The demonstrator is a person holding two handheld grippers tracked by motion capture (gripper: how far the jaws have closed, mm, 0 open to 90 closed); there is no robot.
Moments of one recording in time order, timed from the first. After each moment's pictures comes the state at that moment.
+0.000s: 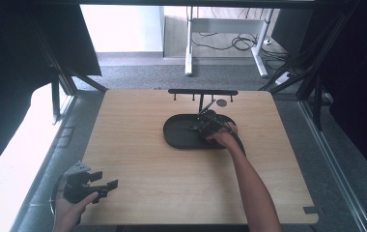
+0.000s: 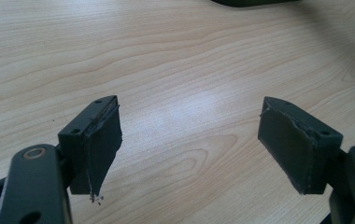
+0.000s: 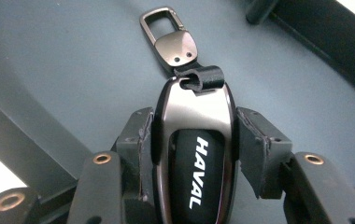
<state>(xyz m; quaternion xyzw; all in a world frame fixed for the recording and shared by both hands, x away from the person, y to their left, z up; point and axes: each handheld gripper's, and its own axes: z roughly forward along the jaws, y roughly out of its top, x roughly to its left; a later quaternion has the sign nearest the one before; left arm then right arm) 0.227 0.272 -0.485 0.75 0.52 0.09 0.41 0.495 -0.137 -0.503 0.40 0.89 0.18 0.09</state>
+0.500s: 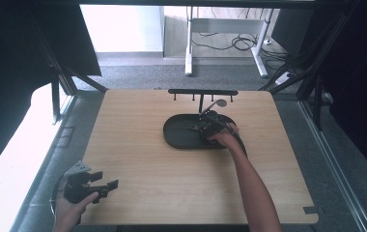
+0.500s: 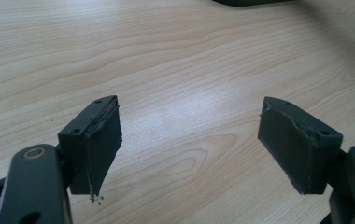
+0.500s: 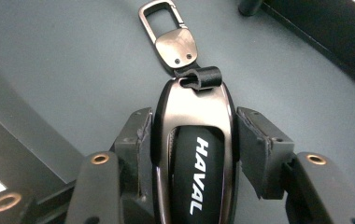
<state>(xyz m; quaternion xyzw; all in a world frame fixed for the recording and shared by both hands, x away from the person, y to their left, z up) 0.227 0.272 -0.485 0.75 0.51 0.09 0.41 0.496 -0.143 -0.508 0.40 0.89 0.18 0.09</state>
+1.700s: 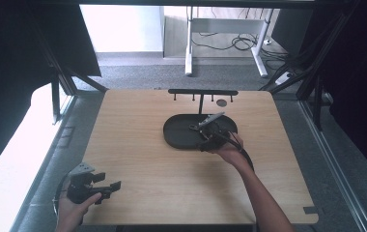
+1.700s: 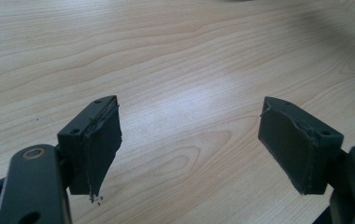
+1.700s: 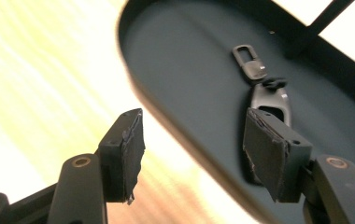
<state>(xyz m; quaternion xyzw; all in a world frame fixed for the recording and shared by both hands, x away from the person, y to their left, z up) 0.228 0.264 -0.486 0.76 0.51 0.08 0.40 0.399 -0.140 -0.454 0.34 0.89 0.29 0.13</state>
